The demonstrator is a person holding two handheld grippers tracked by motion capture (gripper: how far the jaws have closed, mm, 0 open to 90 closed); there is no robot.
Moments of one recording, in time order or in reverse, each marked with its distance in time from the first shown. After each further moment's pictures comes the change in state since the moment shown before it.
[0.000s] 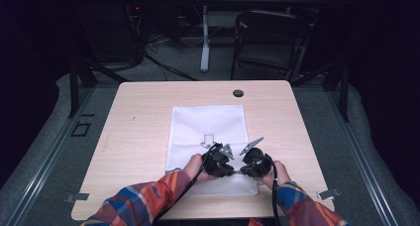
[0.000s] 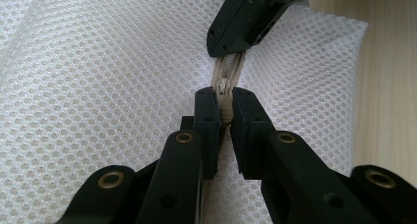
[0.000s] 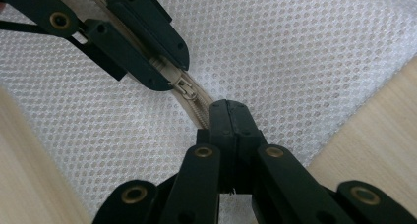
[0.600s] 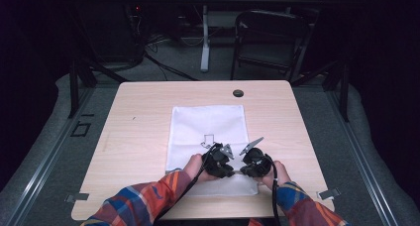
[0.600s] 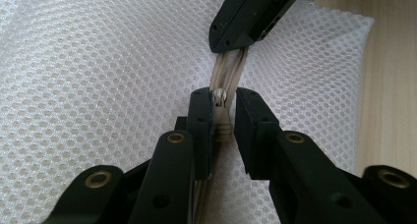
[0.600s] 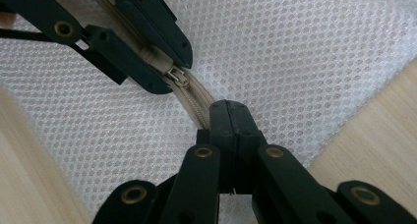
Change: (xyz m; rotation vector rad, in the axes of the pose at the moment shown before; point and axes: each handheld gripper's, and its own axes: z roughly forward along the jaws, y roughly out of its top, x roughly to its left) left arm 0.002 0.001 0.004 0.022 -0.005 -0.007; right arm 0.001 0.000 0.000 -0.002 -0.003 0.004
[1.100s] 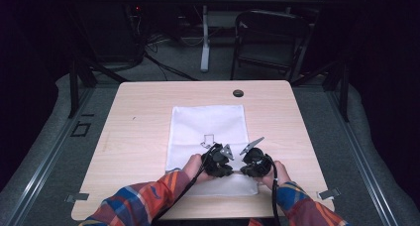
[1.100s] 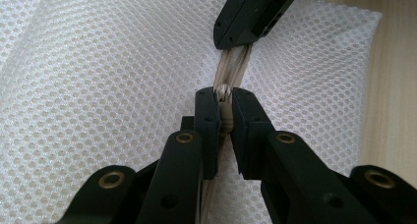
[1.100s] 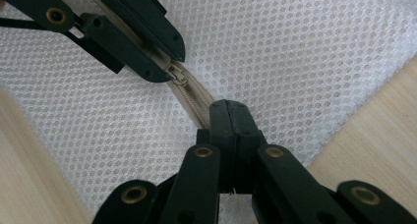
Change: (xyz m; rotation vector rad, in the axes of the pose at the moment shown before) left arm -0.004 -0.001 -0.005 0.004 0.035 0.001; right arm -0.001 0.000 0.000 -0.005 0.006 0.013
